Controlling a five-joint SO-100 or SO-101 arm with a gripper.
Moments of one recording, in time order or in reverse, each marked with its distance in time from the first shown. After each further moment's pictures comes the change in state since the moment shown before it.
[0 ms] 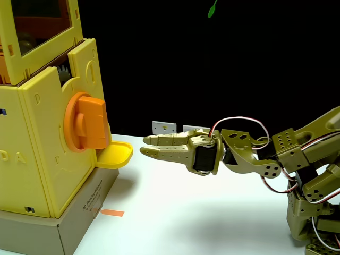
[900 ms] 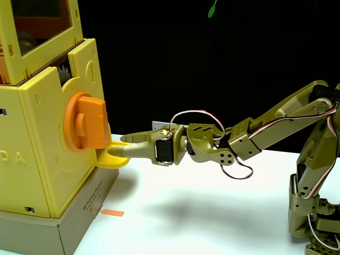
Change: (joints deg) arm 12.5 -31.8 -24.6 4.4 2.5
